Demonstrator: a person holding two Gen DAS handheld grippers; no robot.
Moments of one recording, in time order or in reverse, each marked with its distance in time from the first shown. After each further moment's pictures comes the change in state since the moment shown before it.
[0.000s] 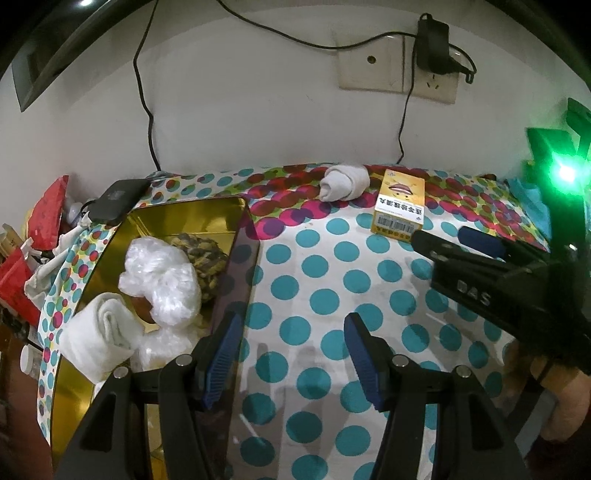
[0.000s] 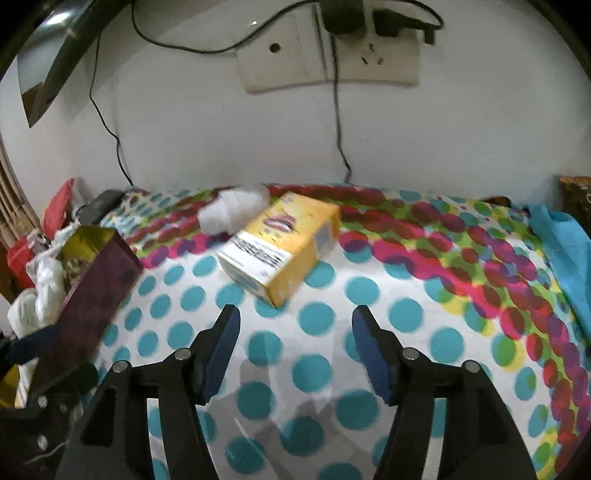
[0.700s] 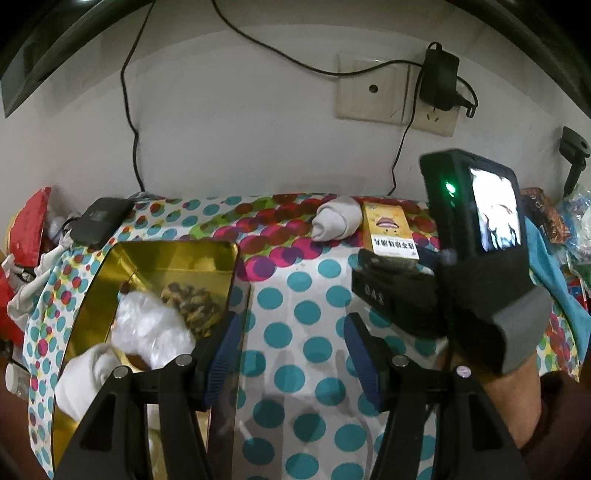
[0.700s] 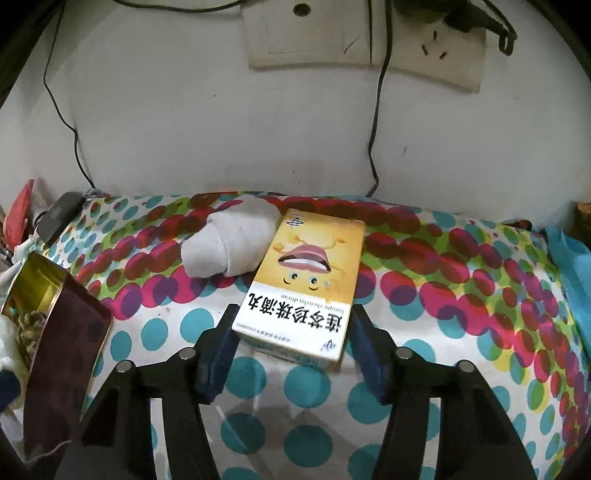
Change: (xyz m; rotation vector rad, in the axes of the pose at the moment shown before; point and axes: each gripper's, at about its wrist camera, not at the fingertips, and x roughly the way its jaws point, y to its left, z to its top) left arm 0.003 0.010 0.035 -0.004 -0.045 -0.091; right arm 0.060 0.036 0.037 0.003 0.064 -0.135
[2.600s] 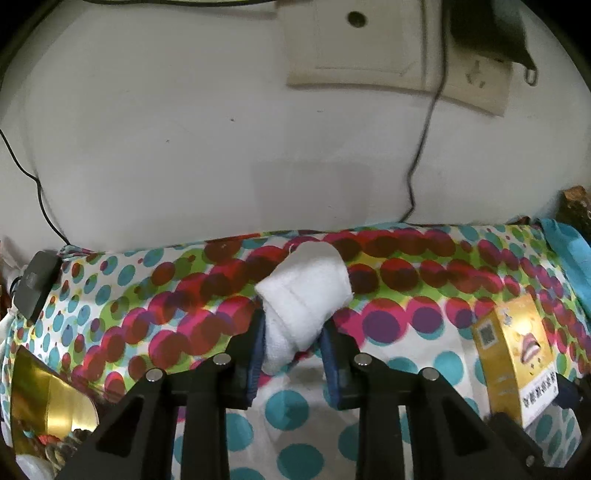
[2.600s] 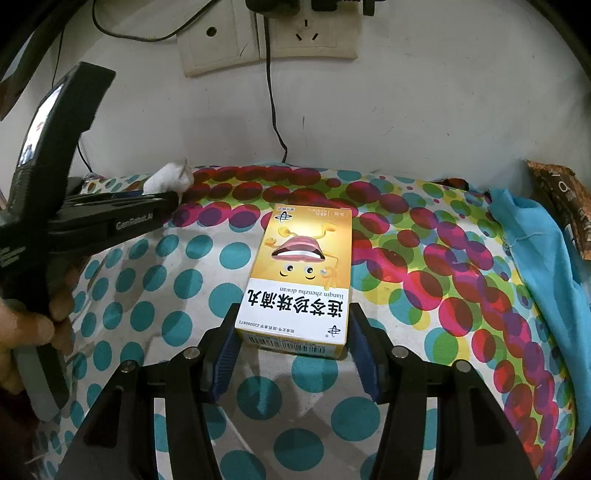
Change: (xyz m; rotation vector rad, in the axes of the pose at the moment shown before) left arm 0.129 -0.045 0.058 0.080 0.011 0.013; right arm -0.048 -0.084 -0.048 -0.013 0.013 0.000
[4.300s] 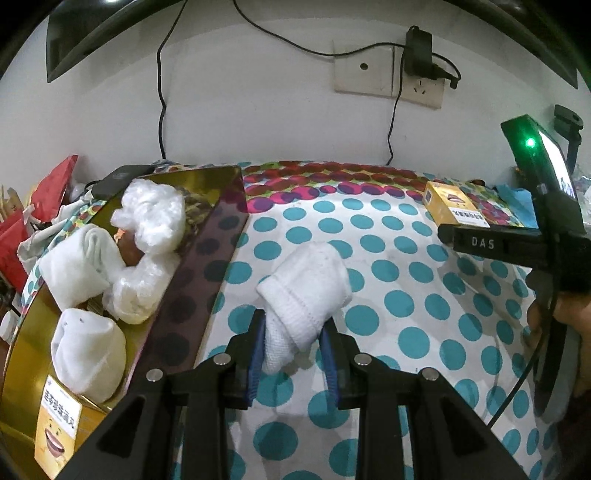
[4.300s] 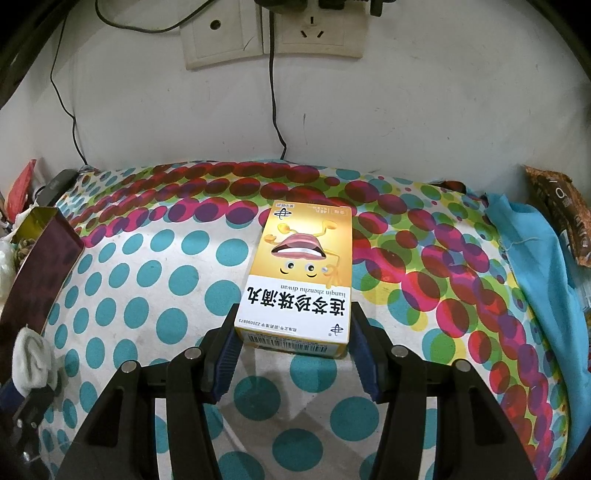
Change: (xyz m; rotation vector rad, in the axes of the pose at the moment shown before) left arm -0.136 0.013 -0.150 -0.142 -0.078 0.057; right arm 0.009 0.002 0.001 -0.017 0.012 -0.031
